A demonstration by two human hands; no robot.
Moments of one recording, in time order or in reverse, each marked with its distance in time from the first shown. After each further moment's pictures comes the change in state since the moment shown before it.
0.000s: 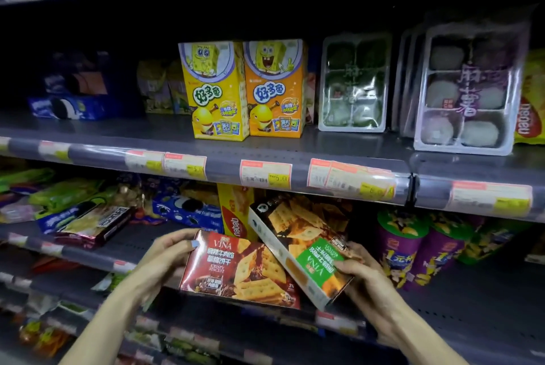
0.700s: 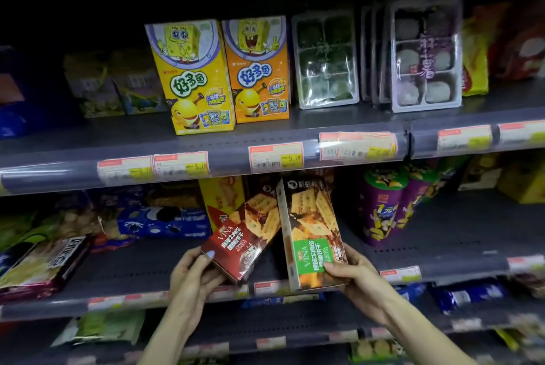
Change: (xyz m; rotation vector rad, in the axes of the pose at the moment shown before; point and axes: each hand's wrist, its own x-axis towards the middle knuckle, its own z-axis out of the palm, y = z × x) left_hand 0.022 -0.051 0.019 -0.309 0.077 -0.126; right_hand -0.025 0.064 0.030 -0.101 0.195 0.021
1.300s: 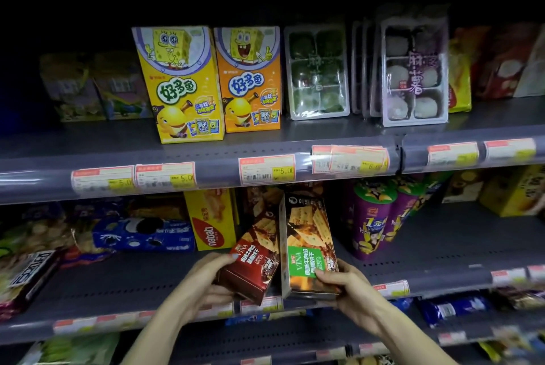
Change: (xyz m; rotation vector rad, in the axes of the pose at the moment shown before) left_hand 0.025 0.011 0.036 0.429 -0.297 -0.278; right_hand 0.009 -0.008 -0.006 -0.008 0.128 0.100
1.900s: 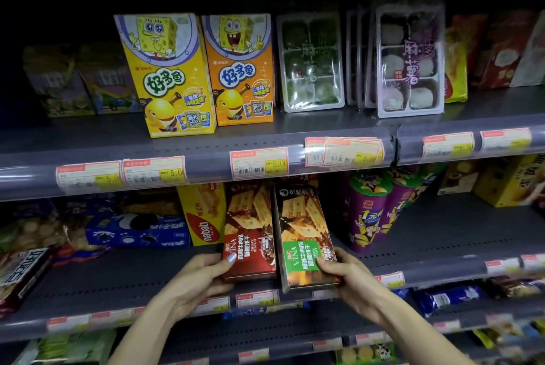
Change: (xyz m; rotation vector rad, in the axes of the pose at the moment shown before) left_hand -0.001 0.002 -0.003 -0.059 -0.172 0.023; right_hand -0.003 -0.006 -0.006 -0.014 -0.026 -0.052
